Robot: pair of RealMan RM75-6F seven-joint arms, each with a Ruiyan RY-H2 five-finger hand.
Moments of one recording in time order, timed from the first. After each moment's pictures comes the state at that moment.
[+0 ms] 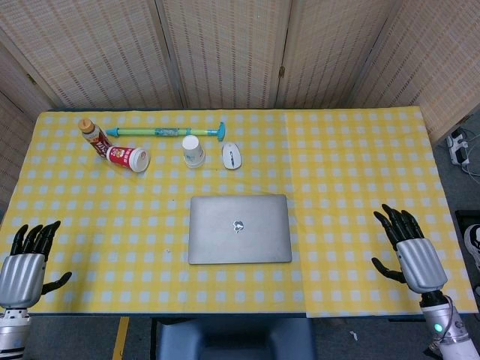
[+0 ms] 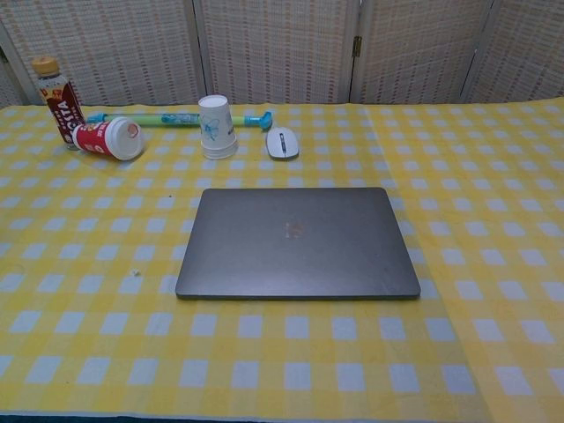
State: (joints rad) left arm -0.10 -1.18 -0.06 -1.68 1.48 1.52 0.25; right arm 0.19 -1.14 -0.03 -1.65 -1.55 1.48 0.02
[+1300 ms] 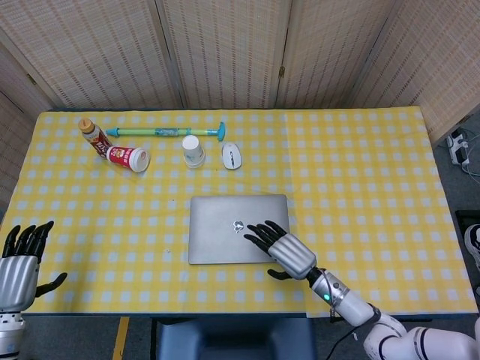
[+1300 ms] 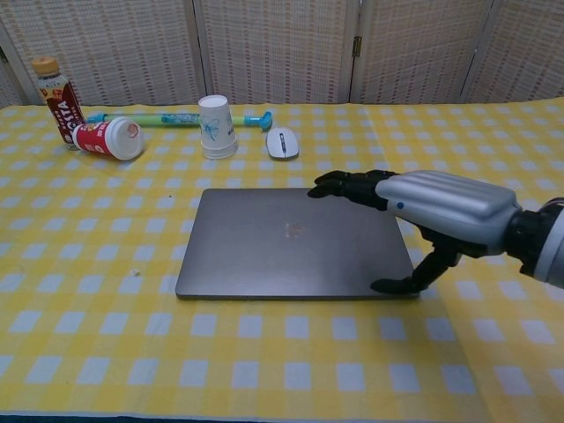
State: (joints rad) left arm -0.07 -1.14 -0.05 -1.72 1.50 1.56 0.25; right arm 0.59 -1.52 0.07 -1.55 -1.61 0.93 -0.11
